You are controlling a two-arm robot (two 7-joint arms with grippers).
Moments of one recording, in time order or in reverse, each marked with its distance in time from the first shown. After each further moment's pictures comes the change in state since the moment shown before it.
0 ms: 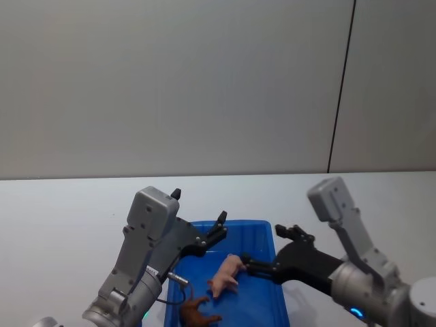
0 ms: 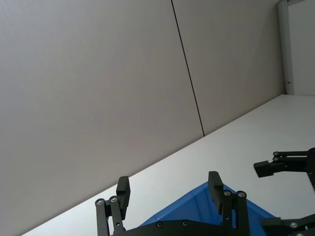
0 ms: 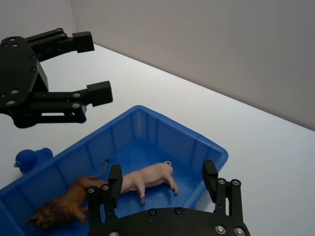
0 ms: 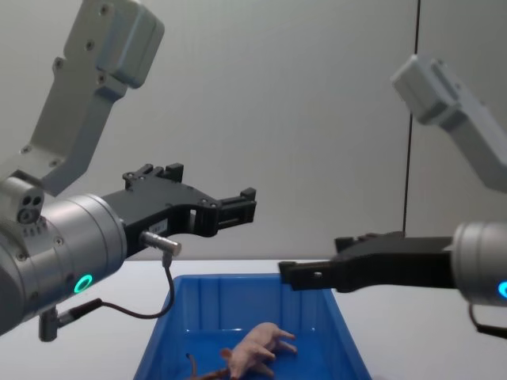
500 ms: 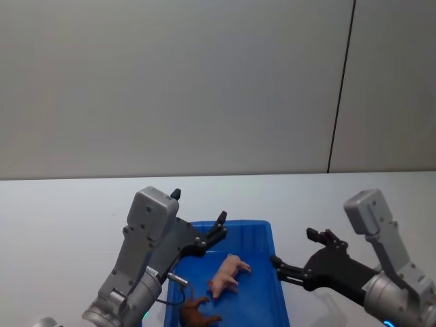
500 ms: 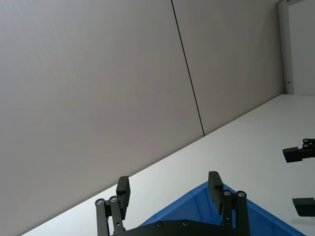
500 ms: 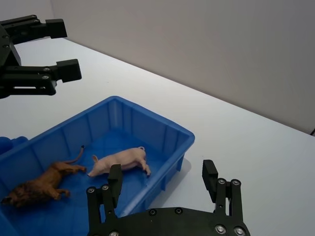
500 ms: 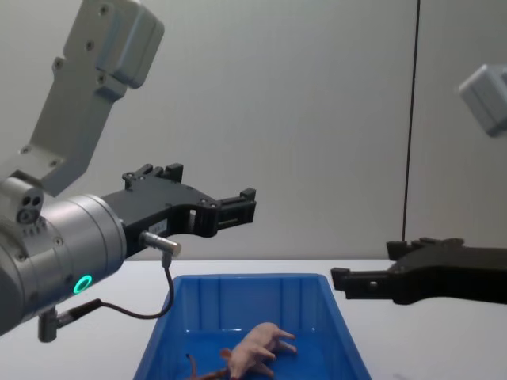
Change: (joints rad) left arm 0.001 0.001 -0.001 -0.001 0.000 0.000 0.000; right arm -0.076 0.083 0.040 -0.050 0.029 -0.073 -0.037
